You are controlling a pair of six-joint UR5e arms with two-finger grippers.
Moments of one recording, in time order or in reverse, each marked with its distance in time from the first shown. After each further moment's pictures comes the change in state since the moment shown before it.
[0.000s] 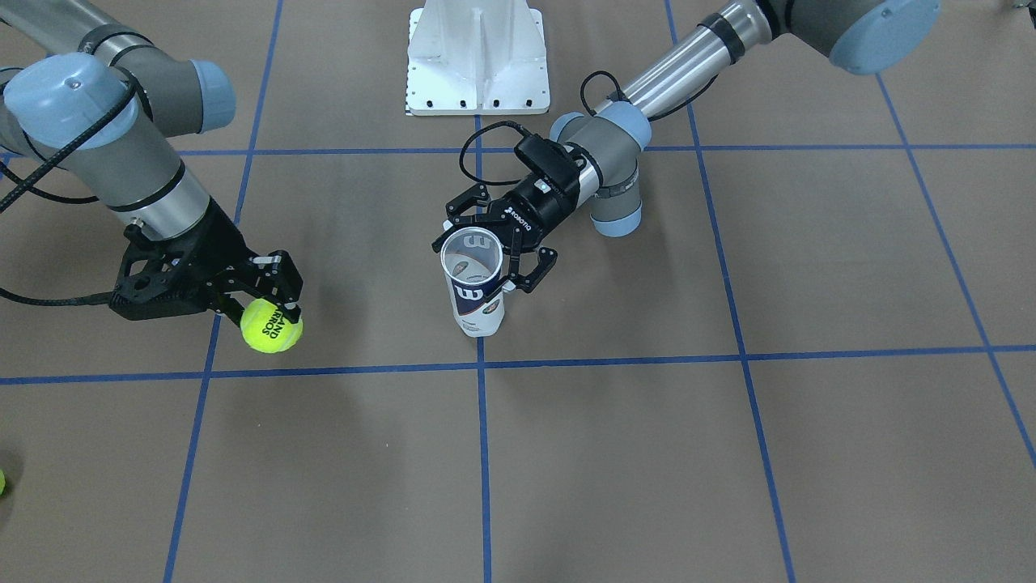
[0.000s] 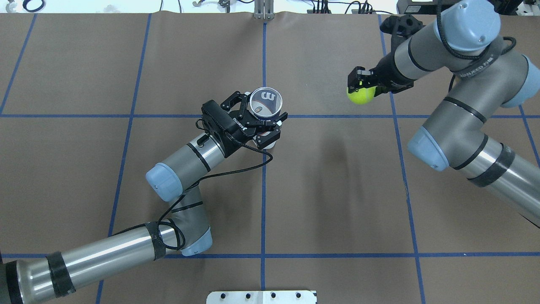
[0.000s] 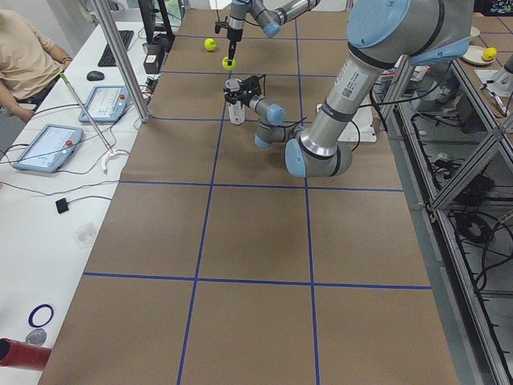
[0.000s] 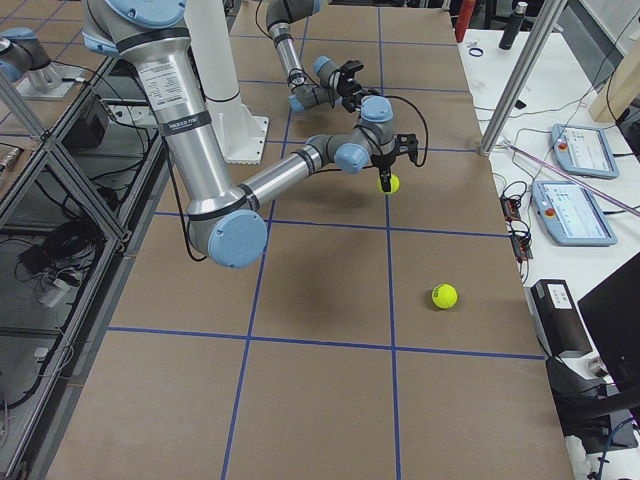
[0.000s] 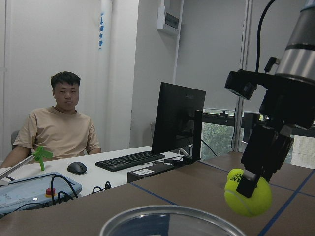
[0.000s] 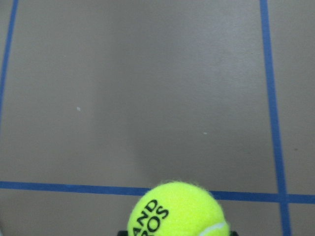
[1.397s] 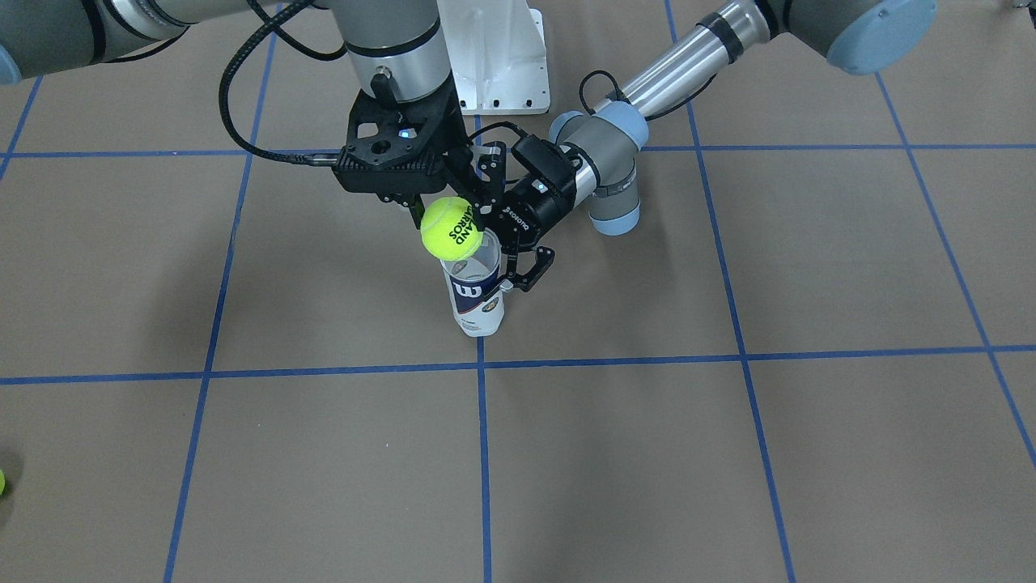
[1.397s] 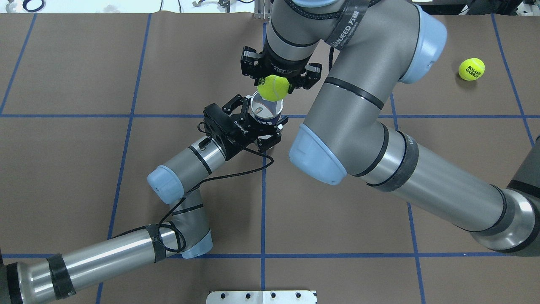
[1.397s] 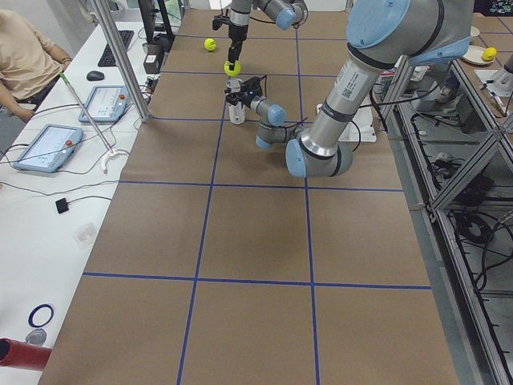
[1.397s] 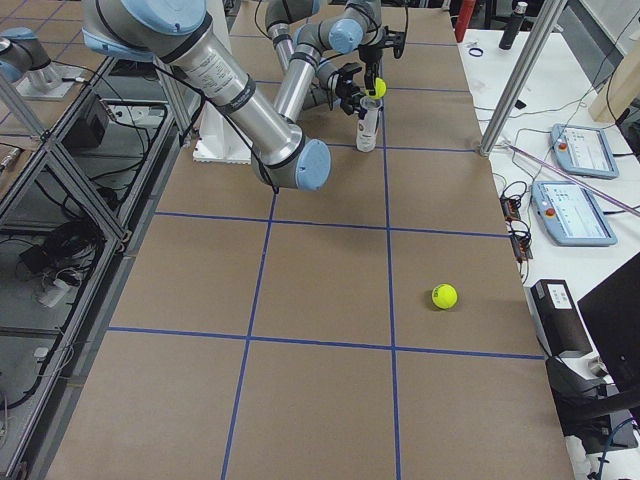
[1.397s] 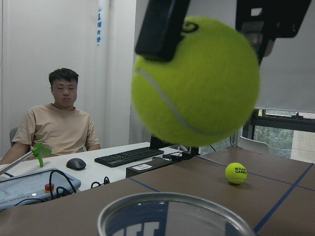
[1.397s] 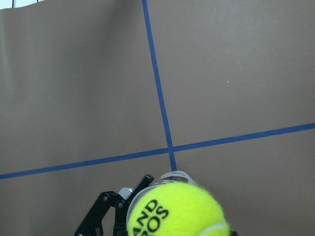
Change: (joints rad) left arm 0.009 0.000 0.005 0.005 0.001 0.004; right arm -0.171 0.443 0.016 -0.522 -0.147 0.167
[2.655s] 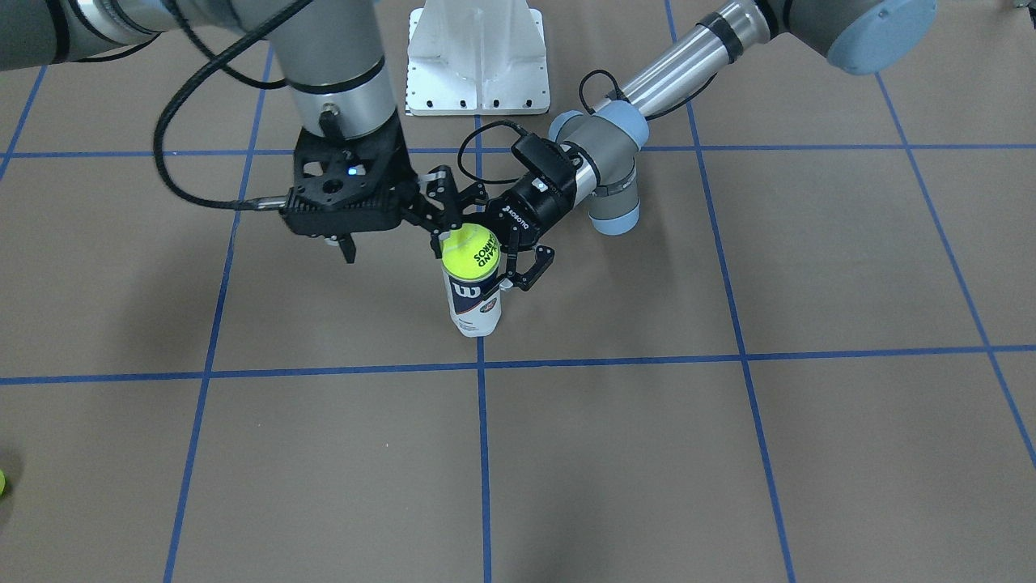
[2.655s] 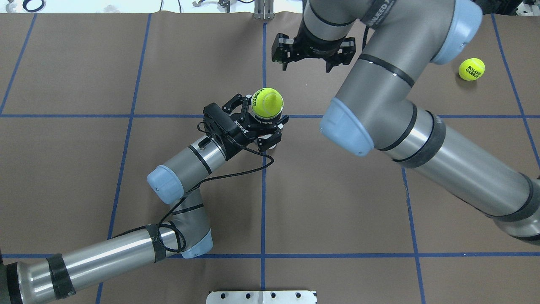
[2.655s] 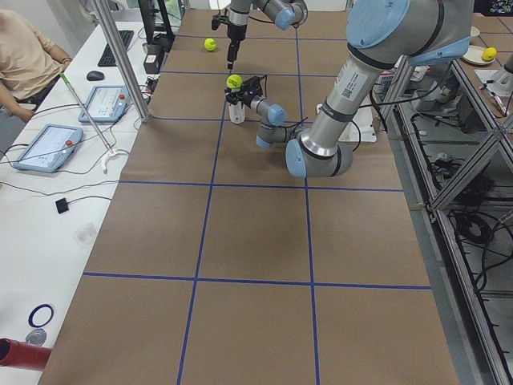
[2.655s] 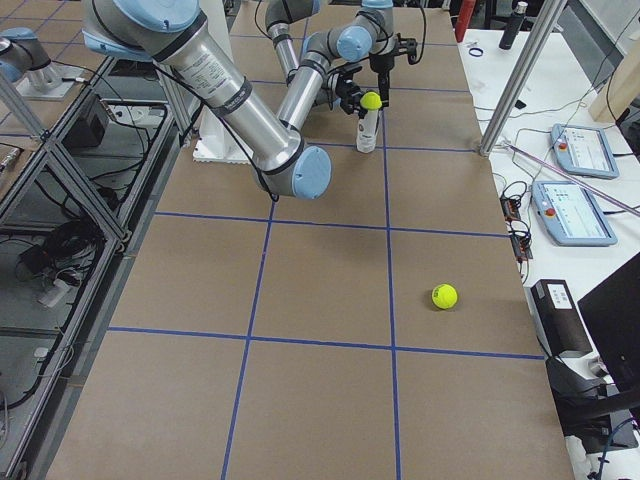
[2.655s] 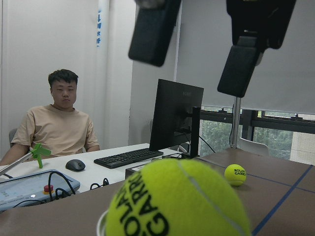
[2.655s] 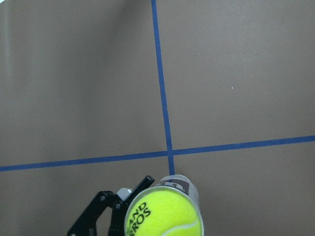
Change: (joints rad) left arm -0.001 0.000 -0.004 -0.002 0.000 0.000; right arm 0.129 -0.093 -0.004 0.000 0.042 -0.323
